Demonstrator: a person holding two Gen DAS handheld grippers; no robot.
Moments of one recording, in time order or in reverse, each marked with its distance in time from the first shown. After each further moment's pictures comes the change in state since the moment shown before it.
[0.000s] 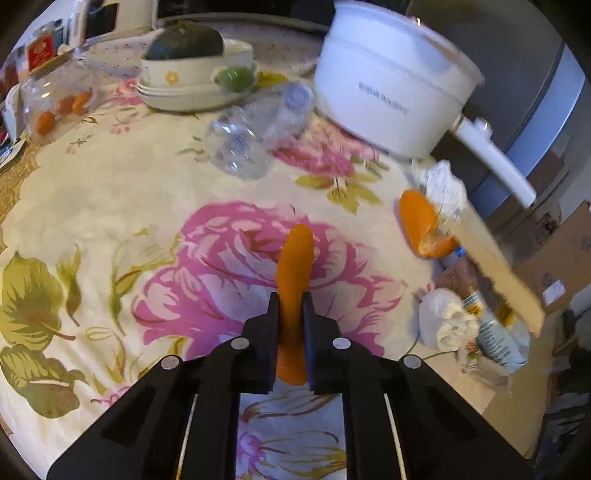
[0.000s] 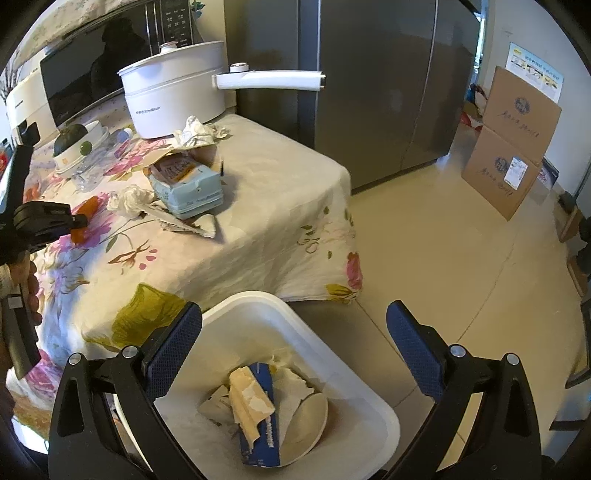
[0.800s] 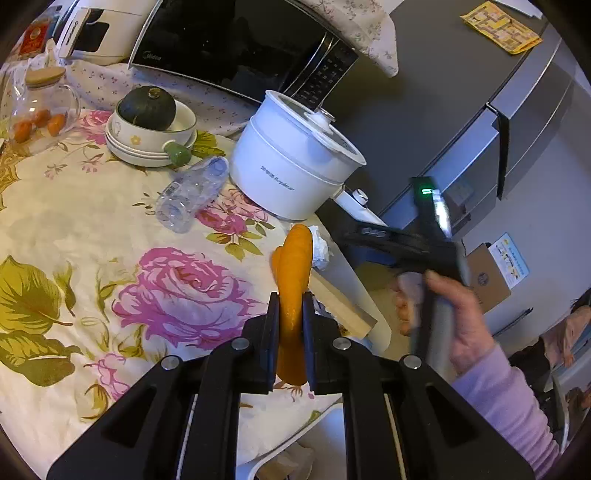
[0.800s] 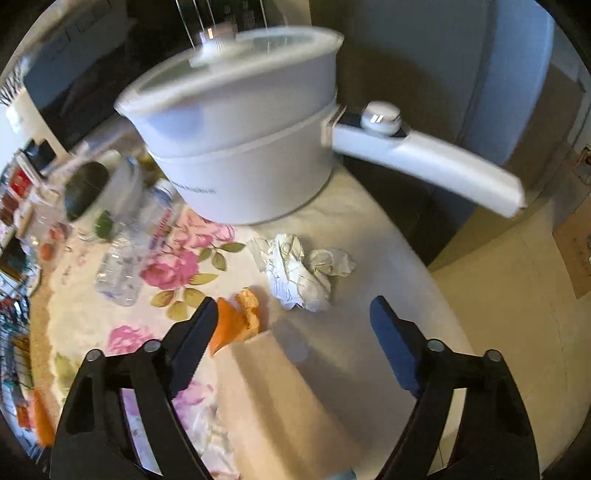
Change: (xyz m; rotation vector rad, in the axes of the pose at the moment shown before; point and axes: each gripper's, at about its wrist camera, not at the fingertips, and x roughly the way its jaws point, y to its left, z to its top) left arm -0.114 0.003 0.009 -0.065 -0.115 -0.390; right arm 0.151 0.116 0.235 -0.148 0.212 0.197
